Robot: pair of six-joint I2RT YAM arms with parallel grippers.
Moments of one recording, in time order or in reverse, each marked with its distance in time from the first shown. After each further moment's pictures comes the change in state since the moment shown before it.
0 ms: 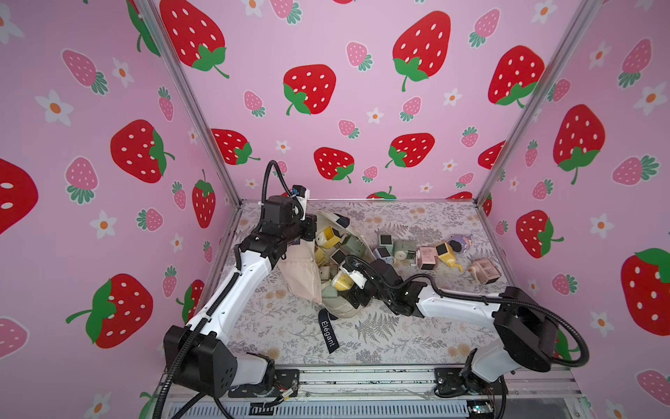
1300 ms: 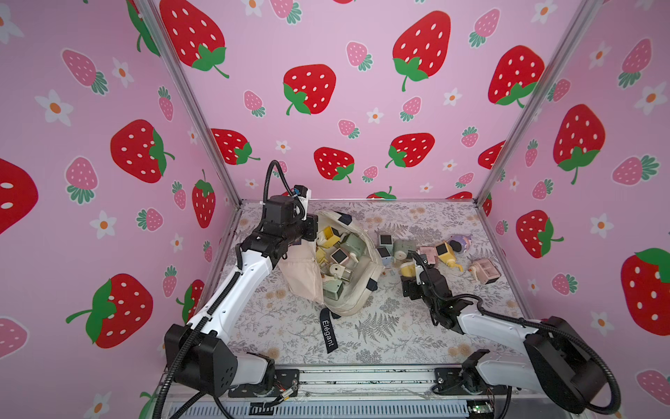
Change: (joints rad) left arm -0.010 0.003 0.002 -0.002 0.000 0.000; right arm -0.385 -0.262 -0.471 0.154 0.368 0.237
